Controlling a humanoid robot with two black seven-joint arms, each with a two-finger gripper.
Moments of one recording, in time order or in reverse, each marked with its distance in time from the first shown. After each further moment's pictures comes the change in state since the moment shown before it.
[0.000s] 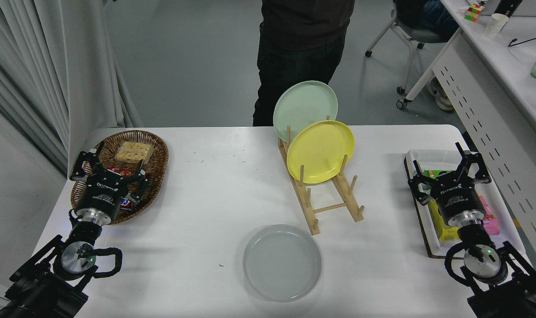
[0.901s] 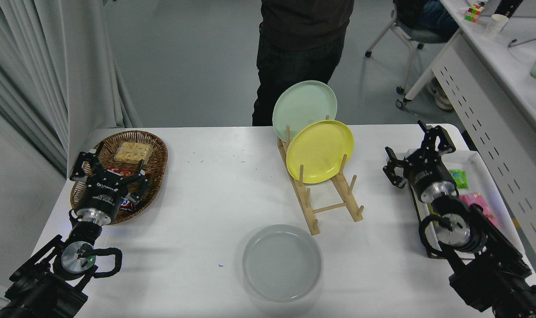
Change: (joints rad) left arm 0.000 0.000 0.000 0.000 0.000 0.000 0.000; right arm 0.051 0.035 -0.064 0.147 -0.179 -0.303 -0.012
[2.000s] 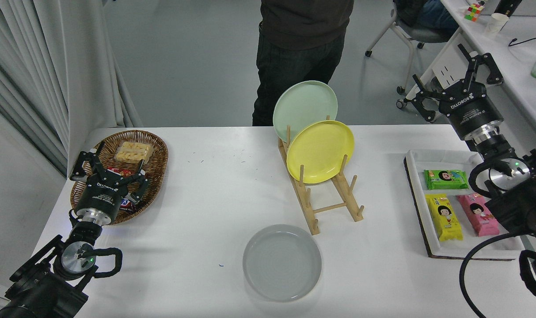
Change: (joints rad) left arm -0.001 0.000 0.001 0.000 0.000 0.000 0.000; right arm 0.571 -0.106 -0.696 -0.734 0.773 0.708 -0.009
